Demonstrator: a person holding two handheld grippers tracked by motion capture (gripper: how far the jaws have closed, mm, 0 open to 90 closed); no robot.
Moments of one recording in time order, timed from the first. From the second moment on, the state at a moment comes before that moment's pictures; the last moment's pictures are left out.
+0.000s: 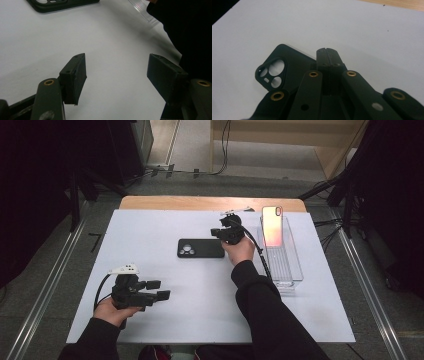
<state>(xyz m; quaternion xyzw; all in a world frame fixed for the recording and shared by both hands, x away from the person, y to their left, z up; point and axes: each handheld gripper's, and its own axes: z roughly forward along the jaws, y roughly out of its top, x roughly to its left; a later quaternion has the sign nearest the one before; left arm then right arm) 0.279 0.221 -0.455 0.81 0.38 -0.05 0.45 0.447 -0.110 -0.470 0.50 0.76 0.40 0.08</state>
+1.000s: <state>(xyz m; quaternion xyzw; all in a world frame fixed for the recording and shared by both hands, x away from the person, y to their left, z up) 0.280 0.220 -0.454 0.81 0.38 -0.05 0.45 0.451 -0.107 -0.503 0.52 0.78 0.34 0.08</state>
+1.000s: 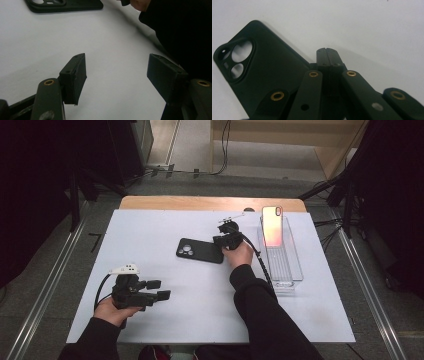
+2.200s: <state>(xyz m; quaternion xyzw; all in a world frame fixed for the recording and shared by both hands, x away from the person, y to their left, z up) 0.281 0.219 -0.455 0.81 0.38 -0.05 0.45 0.387 -0.120 -0.480 0.47 0.80 0.38 0.02</state>
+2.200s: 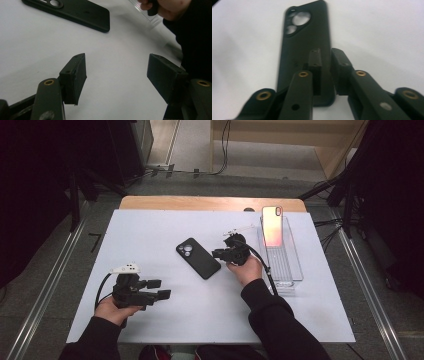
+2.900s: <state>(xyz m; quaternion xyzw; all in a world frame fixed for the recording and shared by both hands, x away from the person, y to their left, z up) 0.280 0.219 -0.453 0.81 0.37 -0.05 0.45 0.326 -0.153 -0.435 0.36 0.81 0.46 -0.01</state>
